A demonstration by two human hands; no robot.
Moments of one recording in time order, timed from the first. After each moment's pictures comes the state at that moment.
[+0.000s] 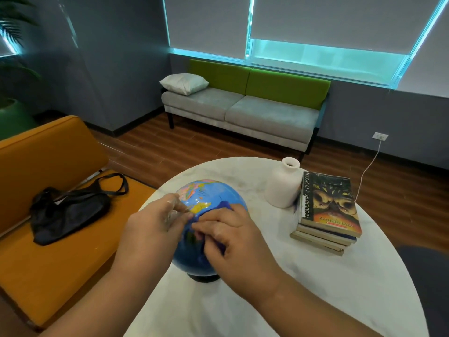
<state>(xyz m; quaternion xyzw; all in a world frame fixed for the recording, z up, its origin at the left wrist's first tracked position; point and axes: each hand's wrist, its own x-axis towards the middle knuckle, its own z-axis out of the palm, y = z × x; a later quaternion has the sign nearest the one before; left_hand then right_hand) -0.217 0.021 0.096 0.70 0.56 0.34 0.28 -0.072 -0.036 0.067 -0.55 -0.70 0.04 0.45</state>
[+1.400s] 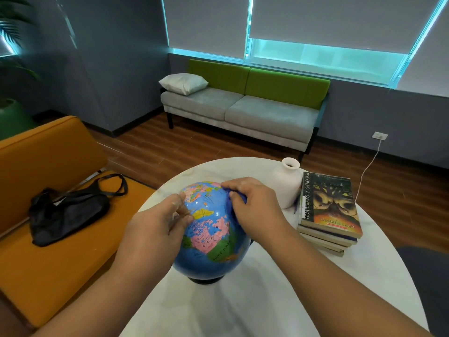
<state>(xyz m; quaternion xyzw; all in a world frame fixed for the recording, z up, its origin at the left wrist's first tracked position) -0.217 0.024 0.096 0.75 0.52 0.31 0.26 -0.028 0.010 0.087 -0.69 -0.58 0.17 0.40</state>
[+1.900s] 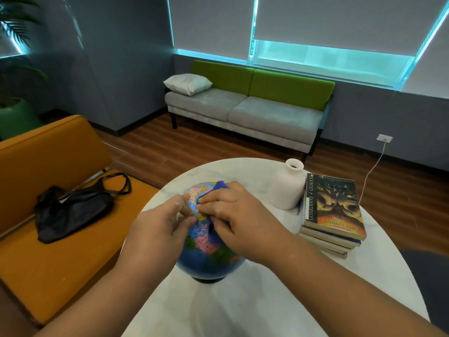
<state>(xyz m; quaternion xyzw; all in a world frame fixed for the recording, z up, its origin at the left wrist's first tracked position) -0.221 0.025 0.092 0.75 0.51 0.32 0.28 -0.047 -0.004 0.100 -0.55 -0.79 0.06 0.26</state>
